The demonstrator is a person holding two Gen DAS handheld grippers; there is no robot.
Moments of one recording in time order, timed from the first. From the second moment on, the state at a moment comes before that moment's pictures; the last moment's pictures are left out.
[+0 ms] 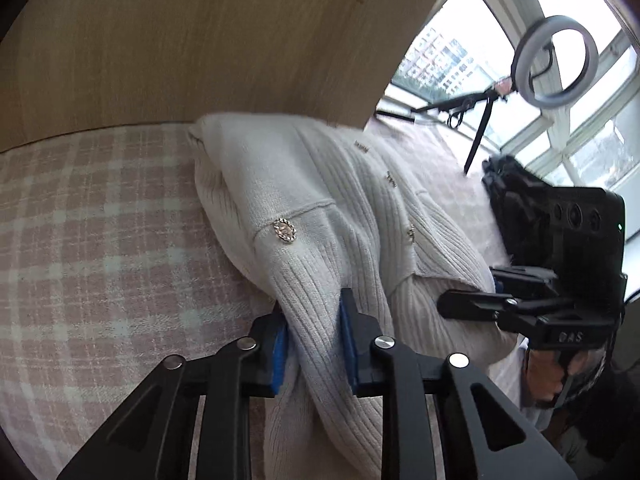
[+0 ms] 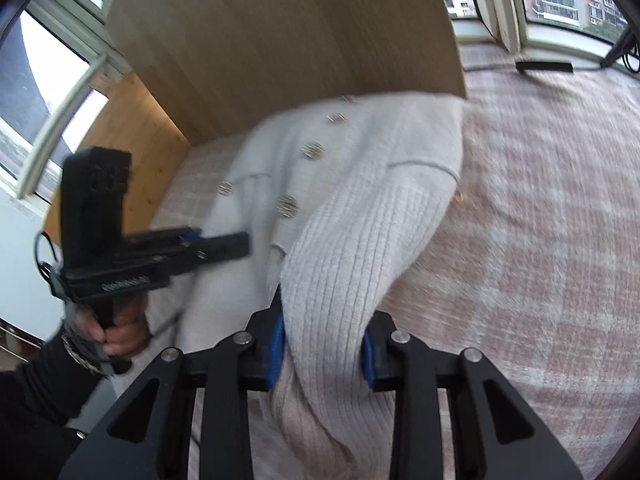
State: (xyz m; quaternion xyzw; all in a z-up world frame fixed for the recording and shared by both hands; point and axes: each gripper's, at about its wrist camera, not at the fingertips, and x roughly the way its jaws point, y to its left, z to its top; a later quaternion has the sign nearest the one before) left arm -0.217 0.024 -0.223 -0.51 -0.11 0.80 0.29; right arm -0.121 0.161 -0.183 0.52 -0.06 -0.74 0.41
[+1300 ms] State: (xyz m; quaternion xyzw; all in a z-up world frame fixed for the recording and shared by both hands) left arm -0.193 -0.269 -0.256 -0.50 -0.04 0.86 -0.01; right arm -0.029 -0.181 -0.191 0.52 0.10 -0.70 0.48
